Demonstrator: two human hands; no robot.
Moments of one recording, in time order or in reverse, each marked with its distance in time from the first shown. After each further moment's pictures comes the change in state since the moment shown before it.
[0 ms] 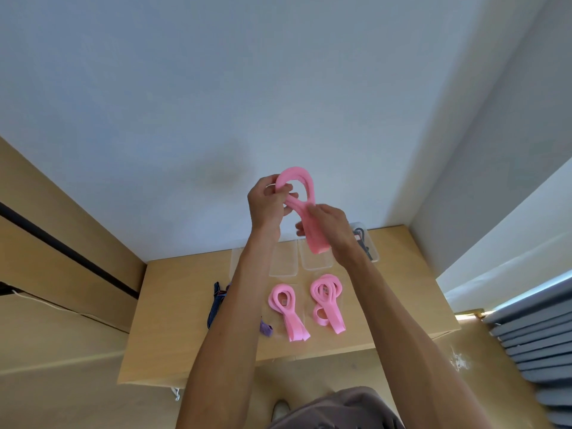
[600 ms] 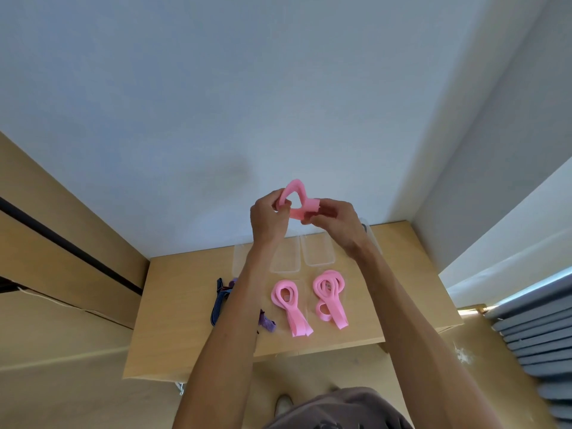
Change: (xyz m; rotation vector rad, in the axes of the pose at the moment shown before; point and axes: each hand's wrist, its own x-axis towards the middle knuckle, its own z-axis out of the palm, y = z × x) left_hand 0.003 -0.043 -0.020 0.621 -0.019 0.335; right_hand -0.012 -0.007 -0.013 -0.218 -0.088 -0.184
